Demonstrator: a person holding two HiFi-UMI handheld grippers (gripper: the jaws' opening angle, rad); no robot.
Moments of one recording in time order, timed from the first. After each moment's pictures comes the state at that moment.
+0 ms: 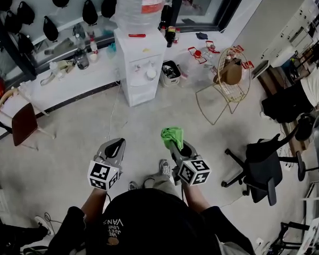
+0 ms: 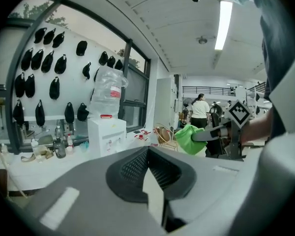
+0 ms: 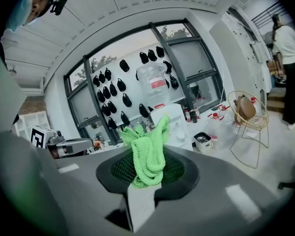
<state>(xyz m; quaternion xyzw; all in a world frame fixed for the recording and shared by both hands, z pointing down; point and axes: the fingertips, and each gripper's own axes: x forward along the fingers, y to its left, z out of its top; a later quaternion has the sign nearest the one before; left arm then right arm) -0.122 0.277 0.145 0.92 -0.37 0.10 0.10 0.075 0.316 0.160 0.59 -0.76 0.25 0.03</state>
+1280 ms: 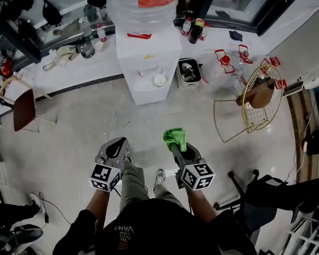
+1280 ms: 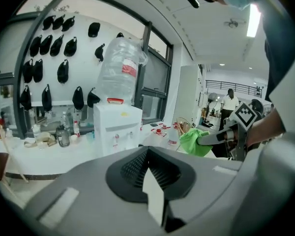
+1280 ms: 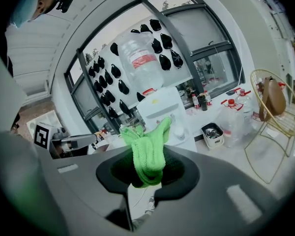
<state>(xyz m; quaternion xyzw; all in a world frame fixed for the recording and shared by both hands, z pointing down) -0.005 0.090 0.220 0.86 -0.47 0.14 0.15 0.192 0.107 0.250 0.49 -0.80 0.32 0.09</state>
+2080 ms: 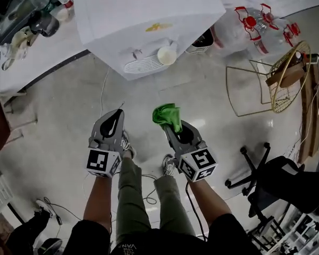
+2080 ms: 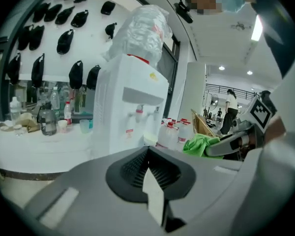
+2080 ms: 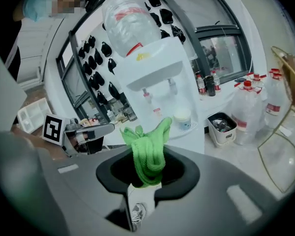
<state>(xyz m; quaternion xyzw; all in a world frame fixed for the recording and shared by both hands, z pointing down) -0.022 -0.105 0.420 0.87 -0.45 0.11 0.18 0.126 -0.045 0.439 0.49 -0.80 0.33 0.13</state>
